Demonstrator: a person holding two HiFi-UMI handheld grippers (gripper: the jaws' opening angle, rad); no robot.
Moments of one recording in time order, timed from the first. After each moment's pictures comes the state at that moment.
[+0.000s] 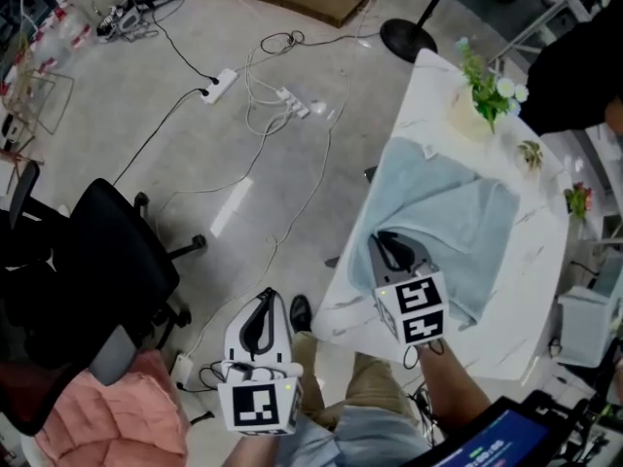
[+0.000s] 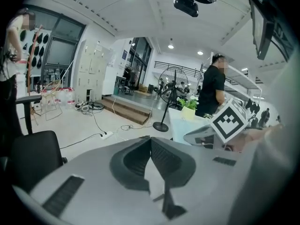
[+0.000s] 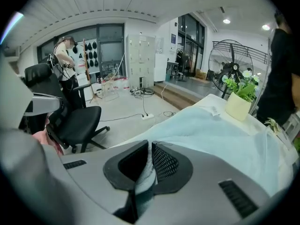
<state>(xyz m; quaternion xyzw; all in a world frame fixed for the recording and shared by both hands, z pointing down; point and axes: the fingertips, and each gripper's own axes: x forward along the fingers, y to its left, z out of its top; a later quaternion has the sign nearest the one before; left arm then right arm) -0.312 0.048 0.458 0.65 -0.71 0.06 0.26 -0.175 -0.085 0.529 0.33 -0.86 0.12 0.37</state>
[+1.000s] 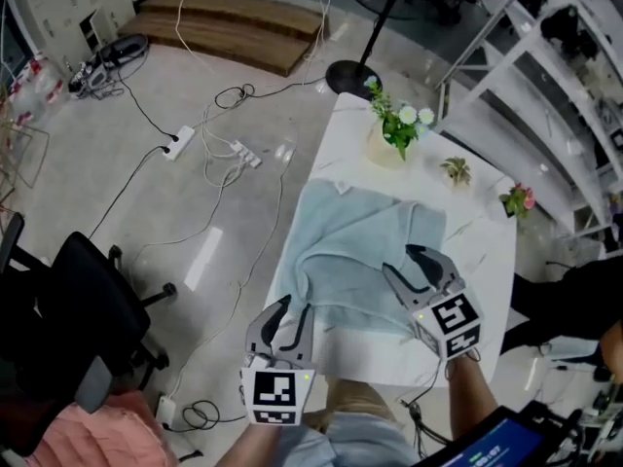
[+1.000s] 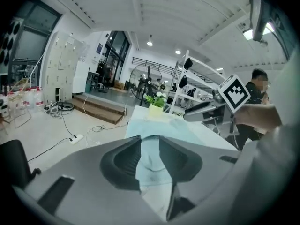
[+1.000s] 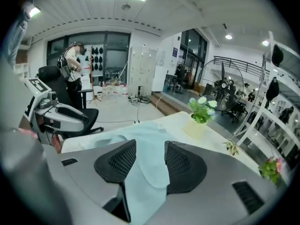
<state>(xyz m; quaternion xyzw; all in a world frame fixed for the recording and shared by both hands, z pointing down) -0.168 -0.012 0.436 0.76 -0.60 0.08 0.25 -0.029 -0.121 0.409 0.33 -0.88 0.04 0.34</state>
